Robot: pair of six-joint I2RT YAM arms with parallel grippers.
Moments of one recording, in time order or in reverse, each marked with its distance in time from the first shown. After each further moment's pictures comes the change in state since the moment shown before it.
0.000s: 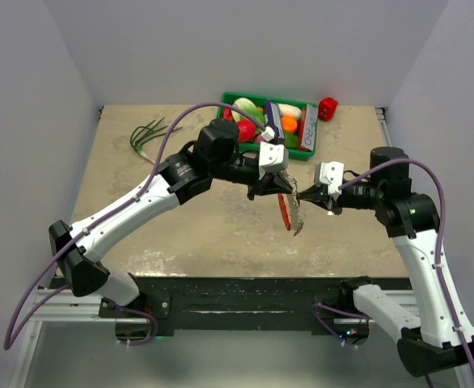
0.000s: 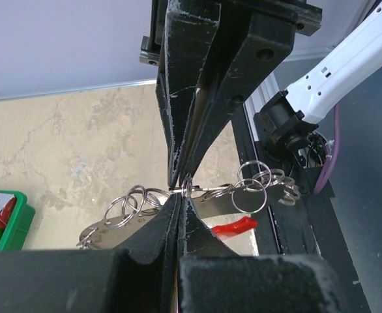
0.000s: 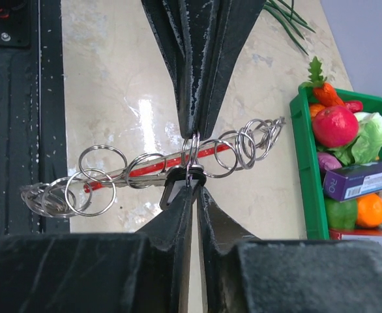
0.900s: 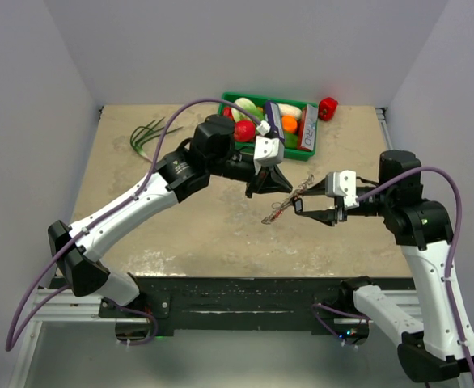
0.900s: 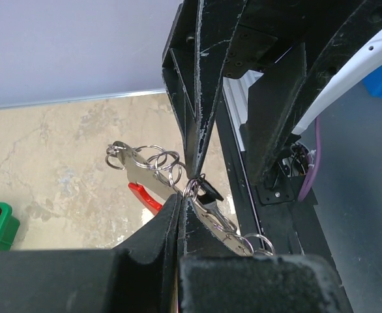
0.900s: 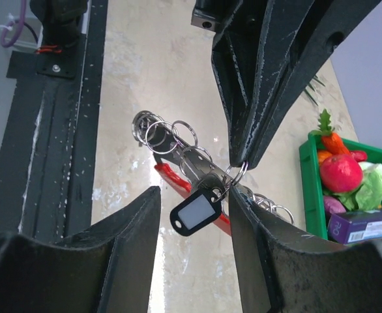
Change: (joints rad) left arm 0.027 -0.001 0.000 0.036 0.073 -0.059; right arm 0.000 -0.040 0.069 -0.082 -0.147 -0.032
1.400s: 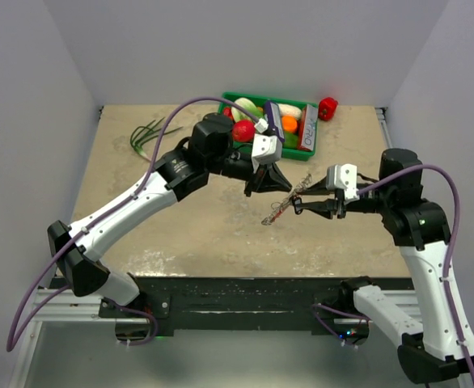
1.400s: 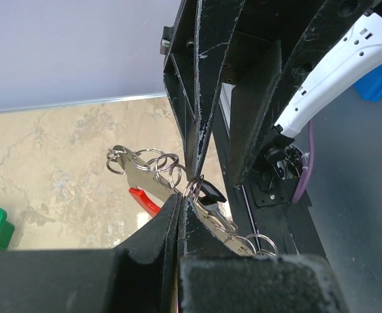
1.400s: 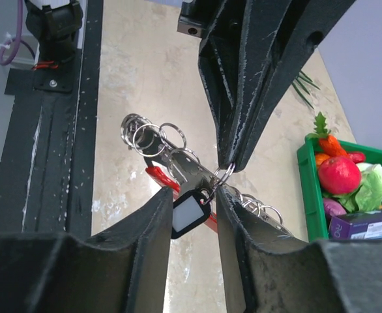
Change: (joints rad) left arm 0.009 0.000 0.000 0.016 0.036 -0.021; right arm -0.001 -0.008 -0.027 0.101 -0.007 0.110
